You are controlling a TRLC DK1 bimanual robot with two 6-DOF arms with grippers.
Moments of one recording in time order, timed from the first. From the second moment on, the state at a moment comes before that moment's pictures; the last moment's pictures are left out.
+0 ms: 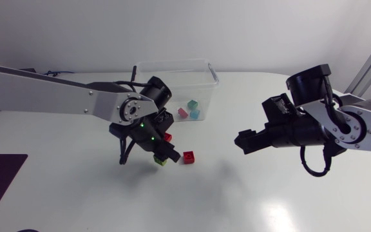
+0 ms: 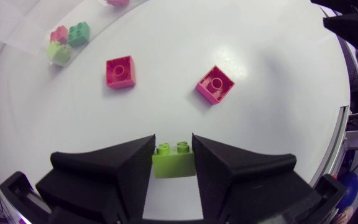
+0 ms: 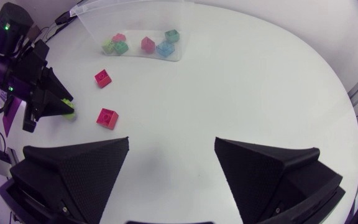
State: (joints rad) left arm -0.60 1.87 1.19 -0.58 0.05 0.05; right arm 0.29 1.34 0.76 -0.32 -0.14 0.00
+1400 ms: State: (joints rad) left arm -0.56 1.95 1.15 -0.61 0.00 0.08; right arm 0.31 1.32 0.74 -0.32 -0.12 0.00
